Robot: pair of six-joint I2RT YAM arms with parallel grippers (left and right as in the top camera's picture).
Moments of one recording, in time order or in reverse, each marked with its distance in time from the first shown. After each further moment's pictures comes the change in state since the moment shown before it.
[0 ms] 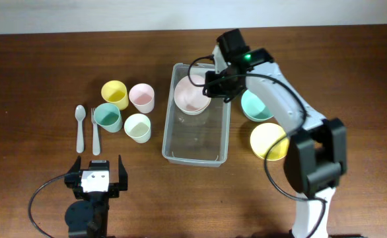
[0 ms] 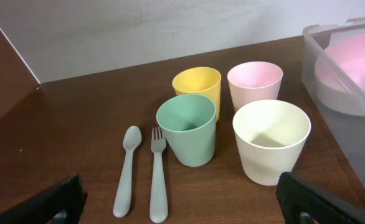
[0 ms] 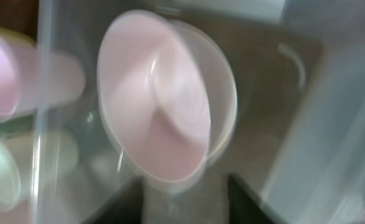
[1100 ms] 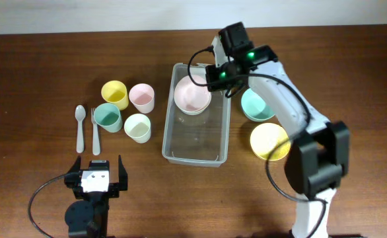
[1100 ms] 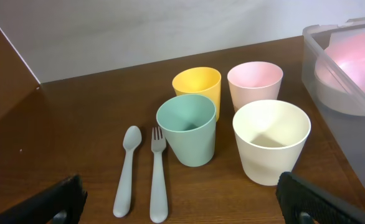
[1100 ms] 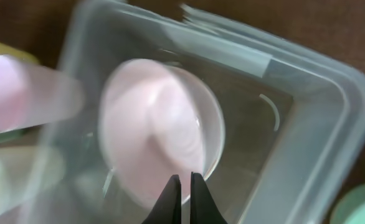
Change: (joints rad) left arm 0.000 0.000 0.000 0.000 0.000 0.000; right arm 0.007 0.005 0.019 0.082 0.067 -0.097
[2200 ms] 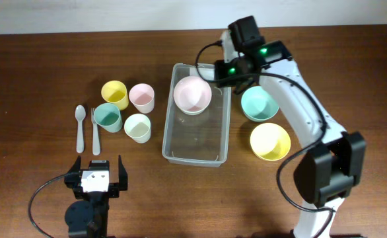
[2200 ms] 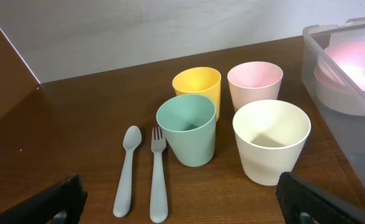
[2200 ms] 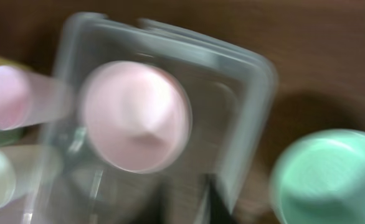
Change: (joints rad) left arm 0.000 0.000 0.000 0.000 0.000 0.000; right arm -0.043 -0.095 0.022 -0.117 0.069 0.025
